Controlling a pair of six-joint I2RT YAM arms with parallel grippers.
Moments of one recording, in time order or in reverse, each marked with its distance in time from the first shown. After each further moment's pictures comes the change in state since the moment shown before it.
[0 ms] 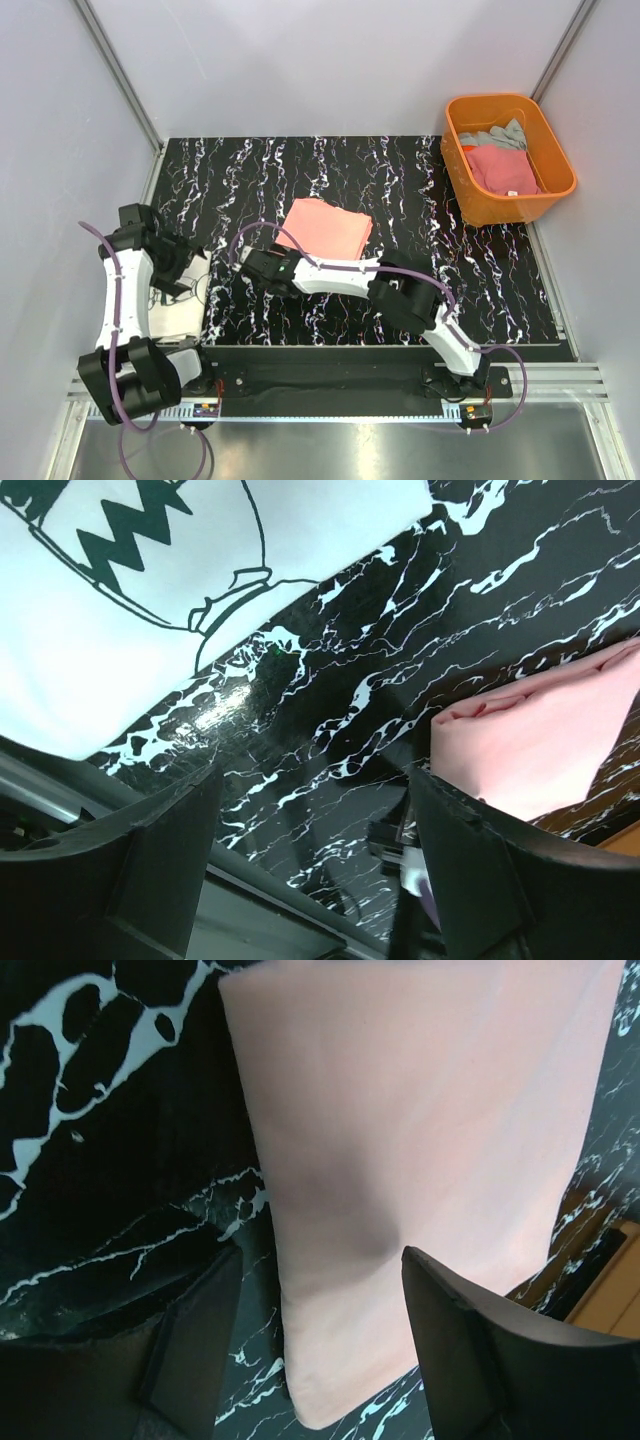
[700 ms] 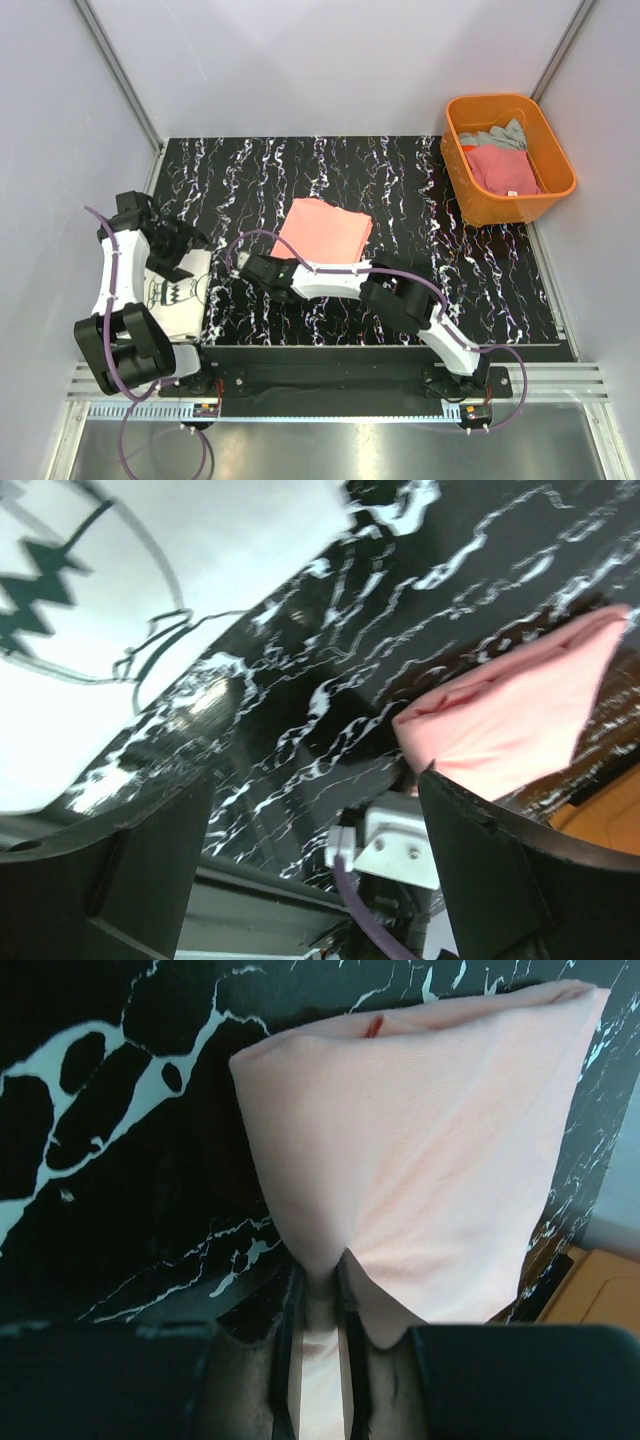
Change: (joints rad) left arm 0.034 0.168 0.095 0.043 0.119 0.097; right arm 0.012 0.056 -0.022 0.146 0.069 -0.148
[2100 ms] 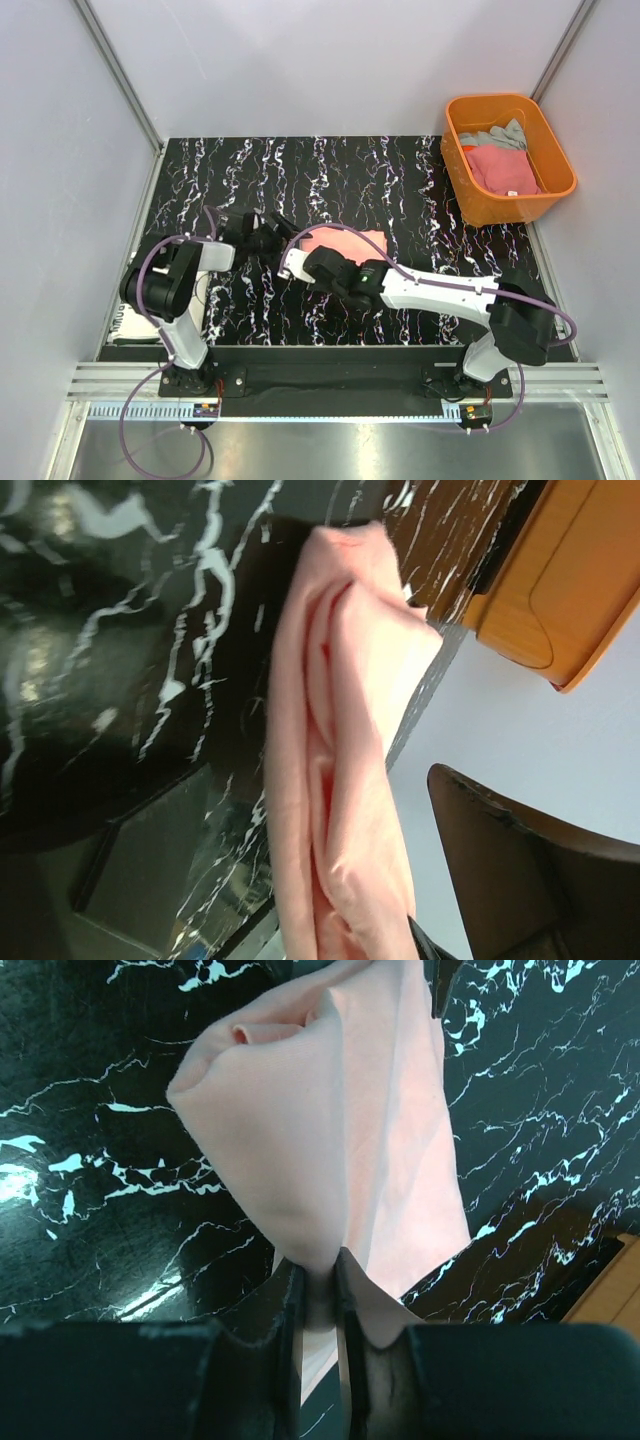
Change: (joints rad) left arm -0.607 0.446 -0.334 1.301 0.334 -0.481; right arm -0.043 -0.719 -0.591 0.067 -0.248 -0.016
